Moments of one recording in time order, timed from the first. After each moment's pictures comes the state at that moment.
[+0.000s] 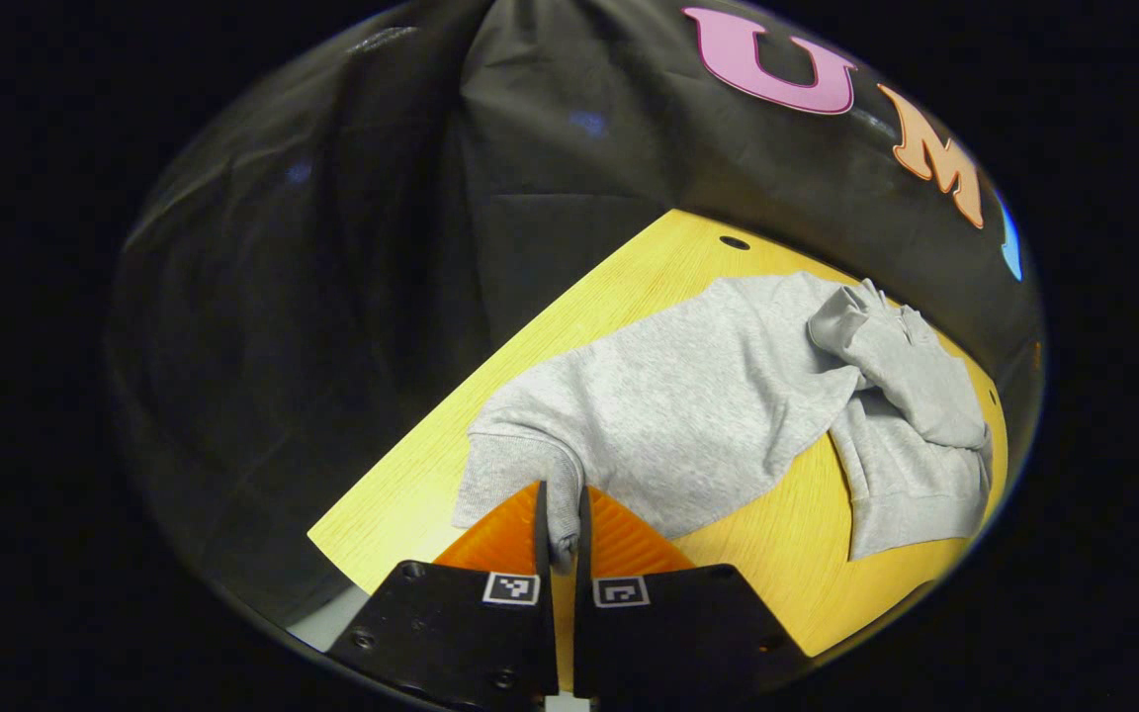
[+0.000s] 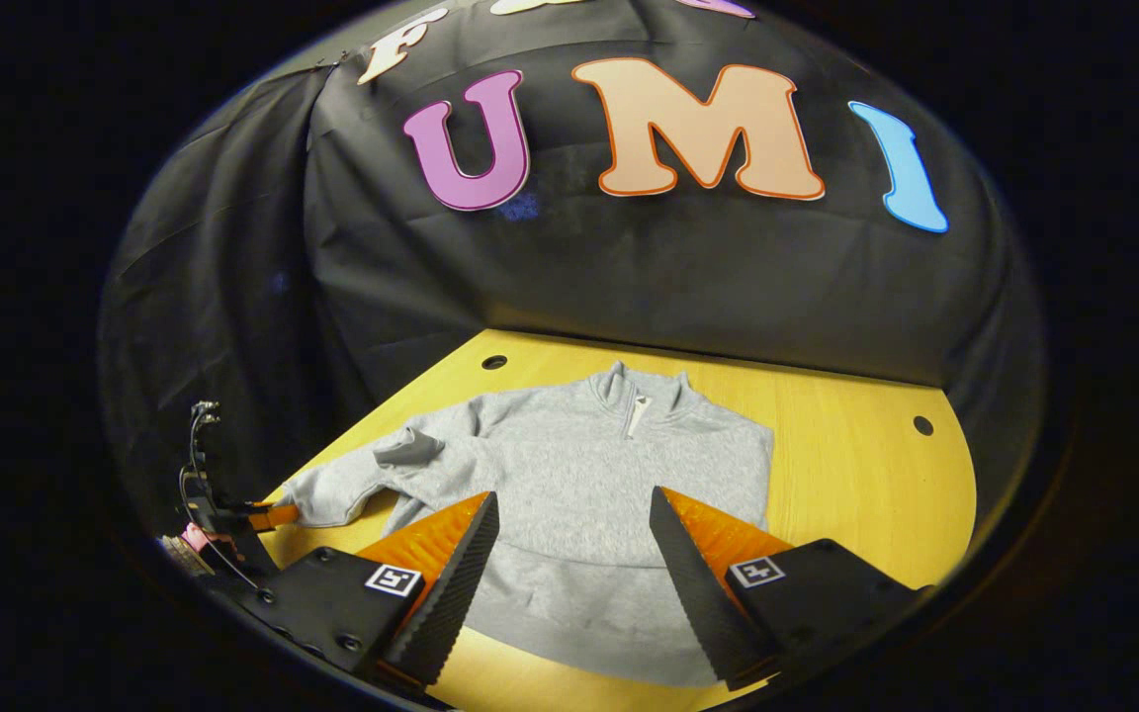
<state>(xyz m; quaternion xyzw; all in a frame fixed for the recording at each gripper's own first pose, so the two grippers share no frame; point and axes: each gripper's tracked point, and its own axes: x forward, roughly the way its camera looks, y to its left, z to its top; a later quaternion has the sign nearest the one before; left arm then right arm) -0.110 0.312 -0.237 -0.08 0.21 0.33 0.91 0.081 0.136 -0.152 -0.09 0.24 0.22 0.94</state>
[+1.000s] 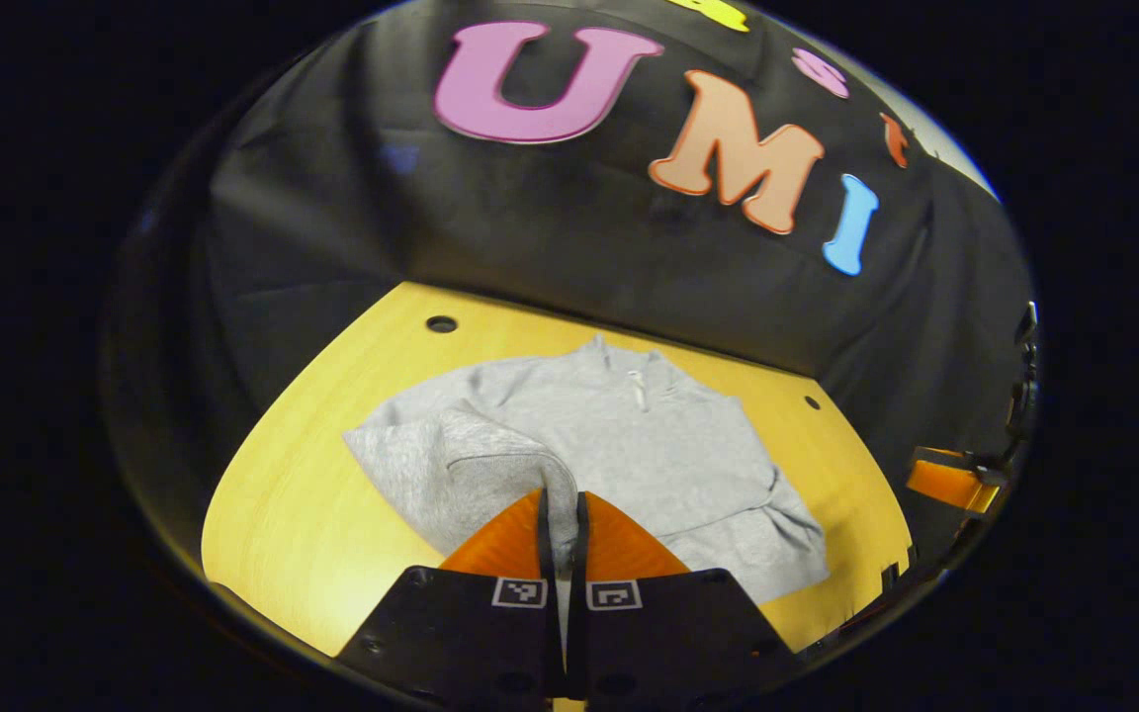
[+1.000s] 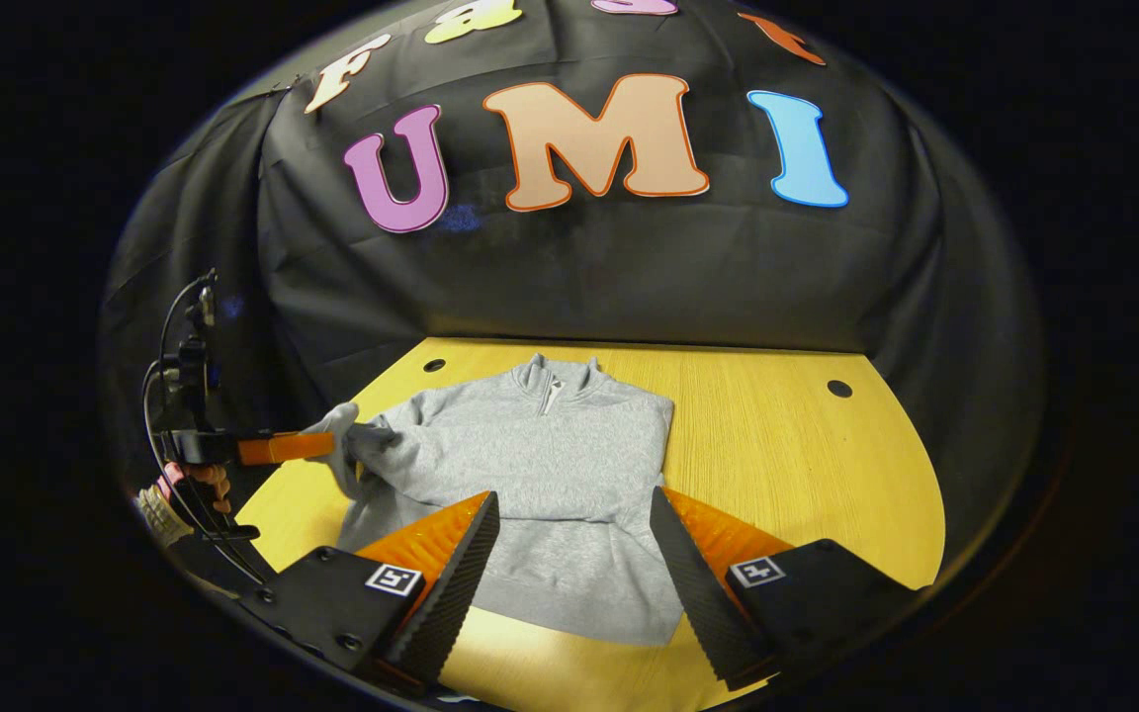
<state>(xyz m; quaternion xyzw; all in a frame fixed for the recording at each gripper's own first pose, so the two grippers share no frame) 0.073 0.067 -0.113 -0.03 0.16 0.03 0.99 0.050 0.041 -0.129 -0.06 0.24 0.14 0.96</state>
